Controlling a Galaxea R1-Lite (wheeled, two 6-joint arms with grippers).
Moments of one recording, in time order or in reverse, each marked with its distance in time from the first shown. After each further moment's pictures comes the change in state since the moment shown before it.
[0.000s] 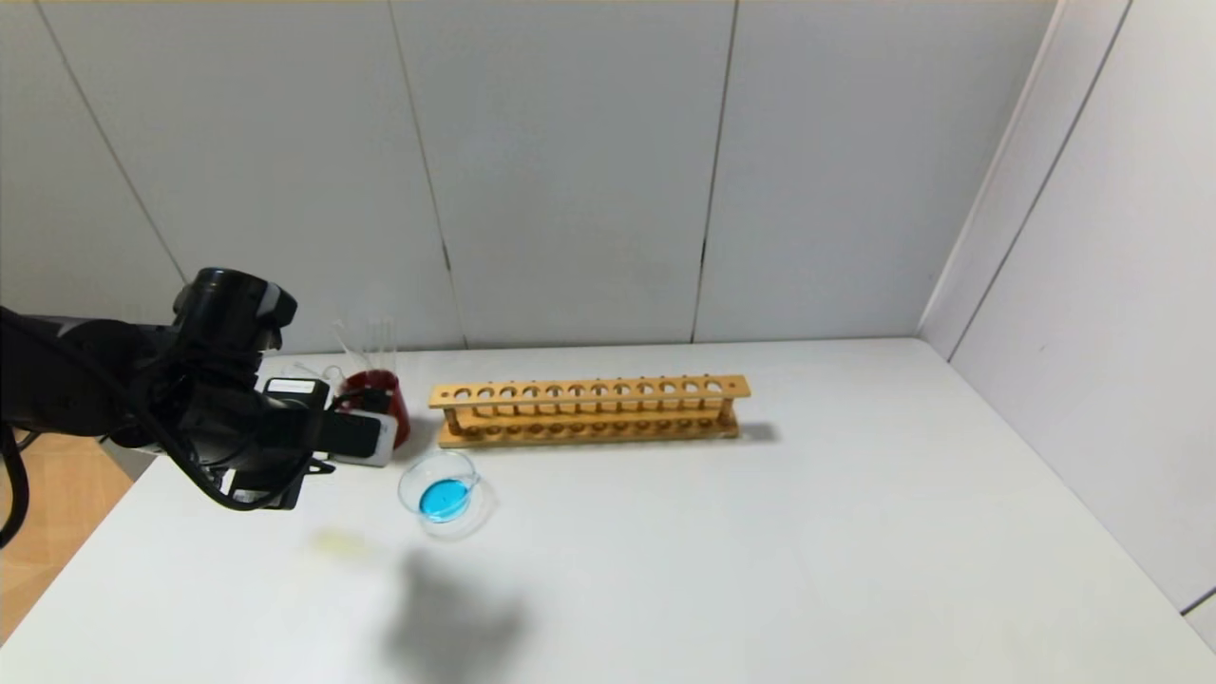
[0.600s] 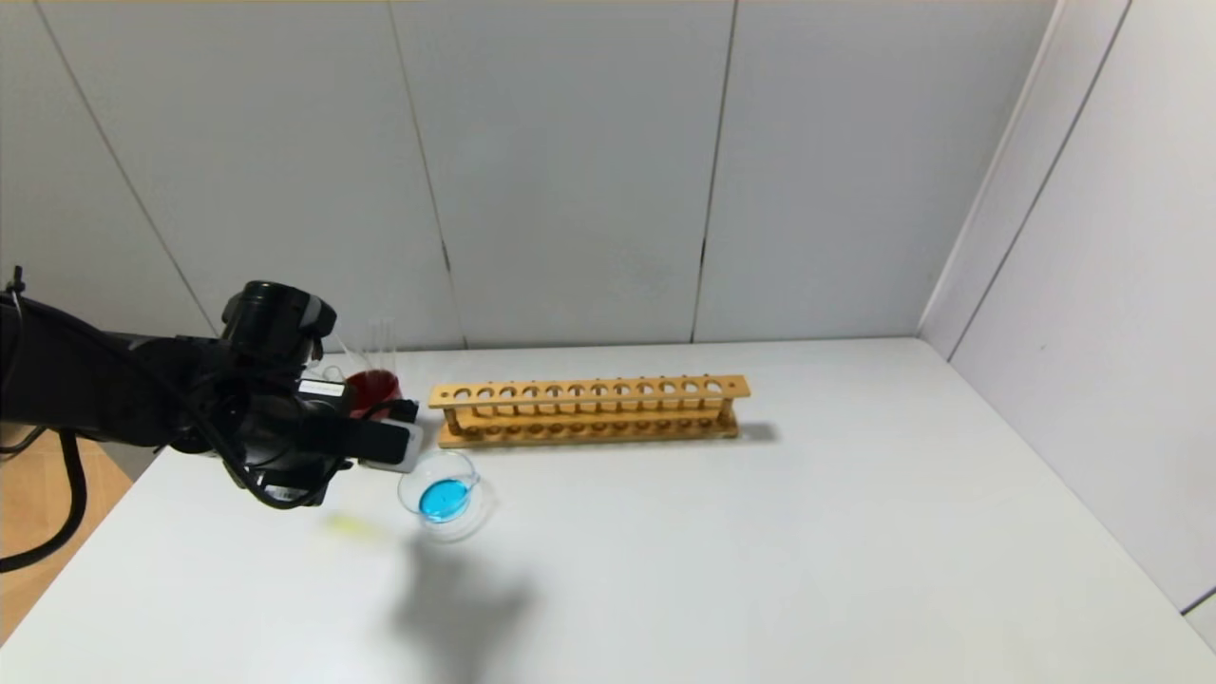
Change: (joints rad) left arm -0.047 0.076 0.003 -0.105 0.099 0.026; right arm 0.000 0.000 0.000 0.000 0.000 0.000
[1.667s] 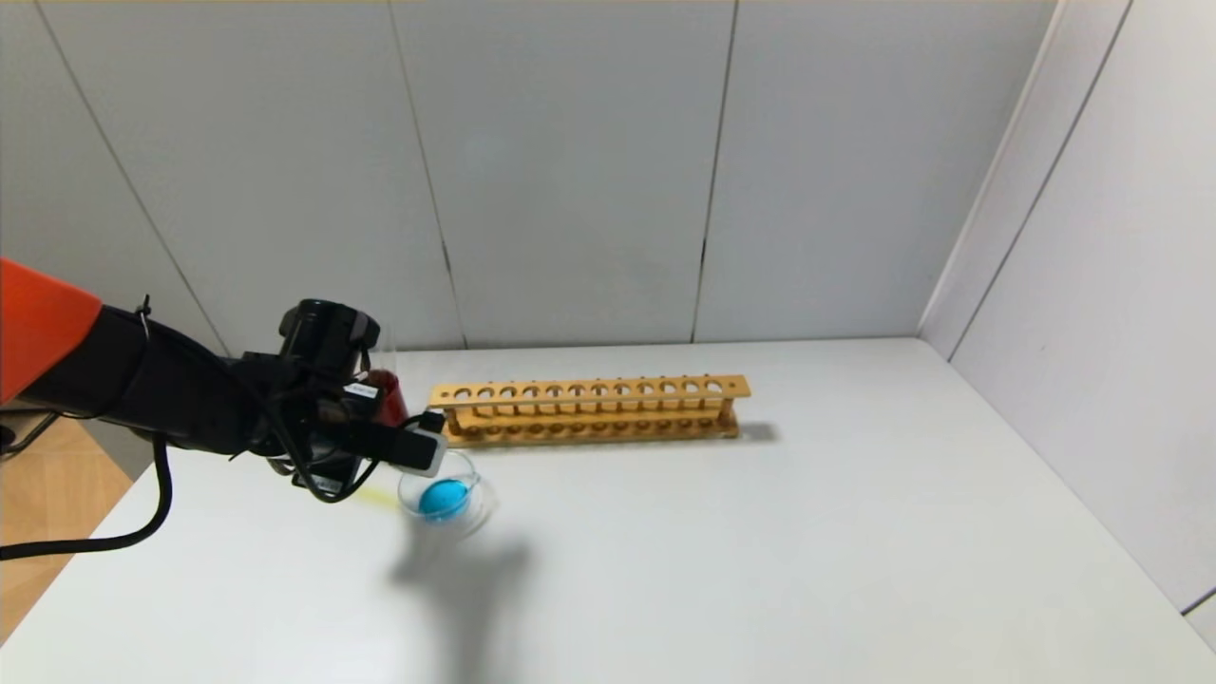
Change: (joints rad) left arm -0.029 0.142 -0.021 -0.159 0.123 0.091; right arm 0.000 0.000 0.000 0.000 0.000 0.000
